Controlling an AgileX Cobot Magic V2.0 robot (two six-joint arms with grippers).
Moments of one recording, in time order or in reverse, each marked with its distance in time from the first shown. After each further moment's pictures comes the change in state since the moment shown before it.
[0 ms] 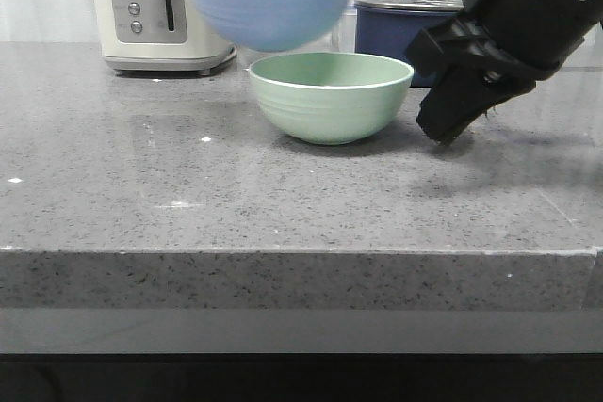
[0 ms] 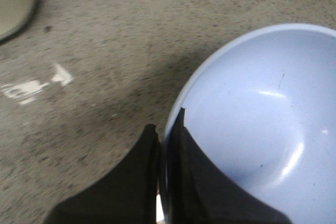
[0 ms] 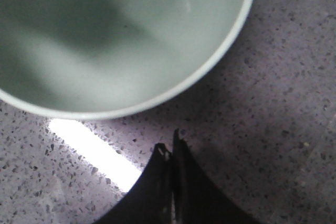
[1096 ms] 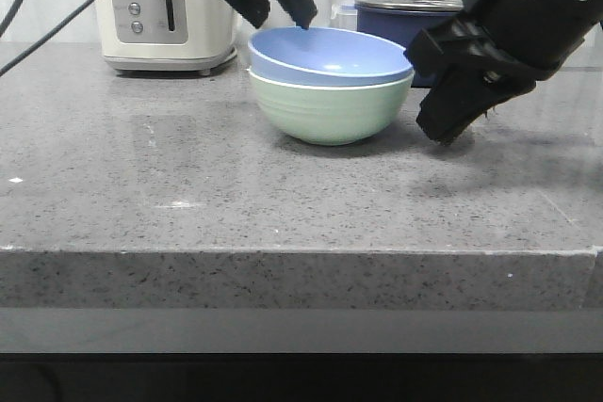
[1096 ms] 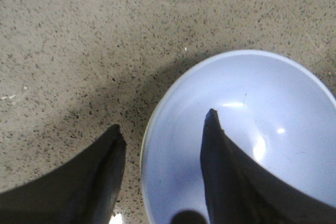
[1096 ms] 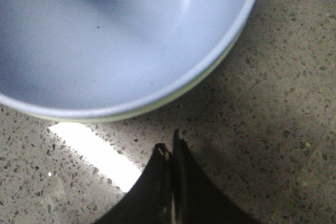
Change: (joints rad) left arm -0.086 0.103 -0.084 0.021 0.003 0.000; right arm 0.000 0.000 0.000 0.000 0.000 0.000
